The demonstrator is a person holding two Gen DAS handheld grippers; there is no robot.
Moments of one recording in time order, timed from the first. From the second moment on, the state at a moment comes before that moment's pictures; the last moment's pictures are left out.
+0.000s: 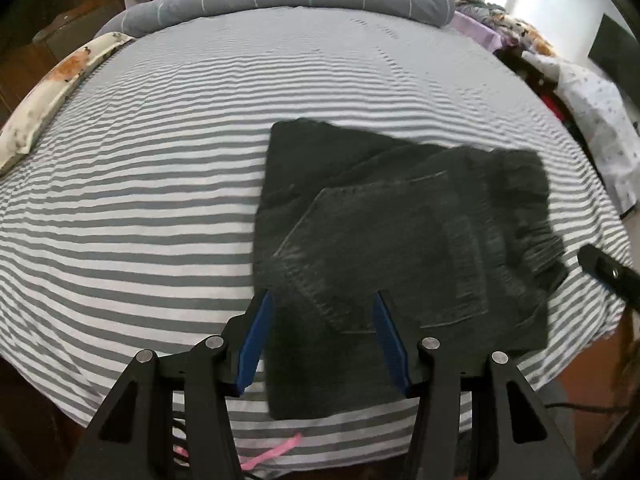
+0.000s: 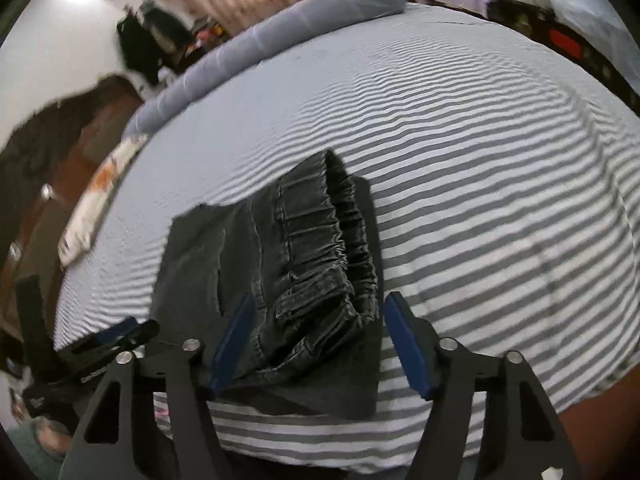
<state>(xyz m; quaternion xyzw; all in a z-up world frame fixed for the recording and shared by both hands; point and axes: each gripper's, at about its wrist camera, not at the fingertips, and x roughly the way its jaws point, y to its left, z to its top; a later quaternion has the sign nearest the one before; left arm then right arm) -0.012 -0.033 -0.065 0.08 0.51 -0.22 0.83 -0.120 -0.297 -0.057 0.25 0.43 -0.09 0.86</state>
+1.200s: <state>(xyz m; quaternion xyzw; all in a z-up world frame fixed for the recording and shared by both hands) 0.000 -0.035 -0.084 0.13 0.50 -0.21 0.83 -0.104 -0.295 -0.085 0.18 0.49 -0.14 0.84</state>
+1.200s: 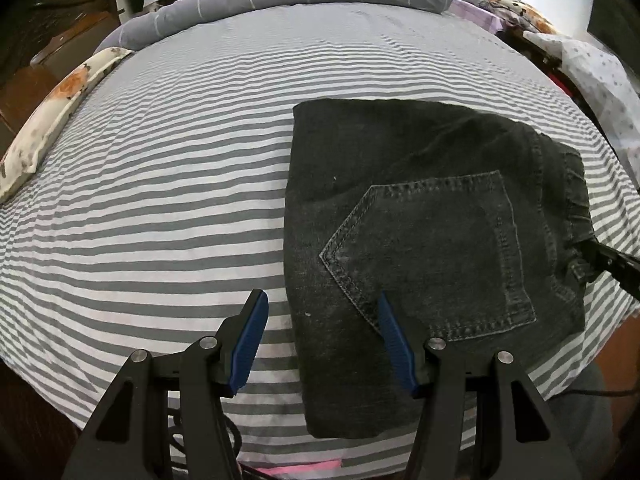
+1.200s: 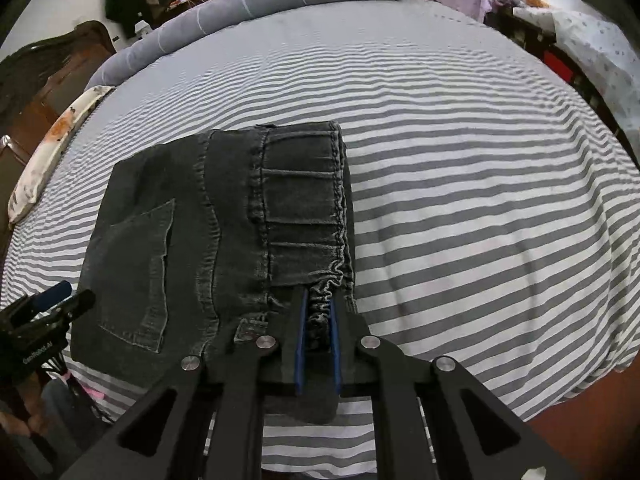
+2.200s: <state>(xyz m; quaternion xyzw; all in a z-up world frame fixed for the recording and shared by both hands) 0.006 -0.049 -0.096 0.15 0.50 -0.21 0.83 -0.105 -0.308 -0.097 0.21 0.50 -0.12 0.84</state>
